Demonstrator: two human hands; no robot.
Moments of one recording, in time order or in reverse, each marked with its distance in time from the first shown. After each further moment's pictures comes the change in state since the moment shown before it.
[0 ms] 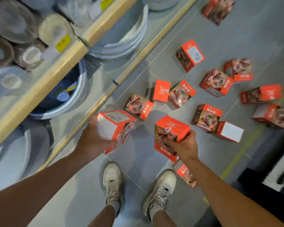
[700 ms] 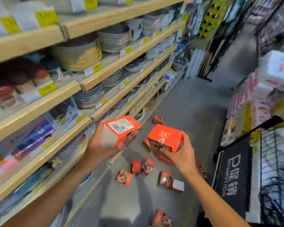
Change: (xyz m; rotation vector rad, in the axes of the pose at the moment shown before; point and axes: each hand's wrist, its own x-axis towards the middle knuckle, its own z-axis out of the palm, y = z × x) left_hand -0.333 0.354 -0.314 -0.292 0.166 0.661; right_hand -0.428 -0.358 -0.340 0.119 0.311 -0.735
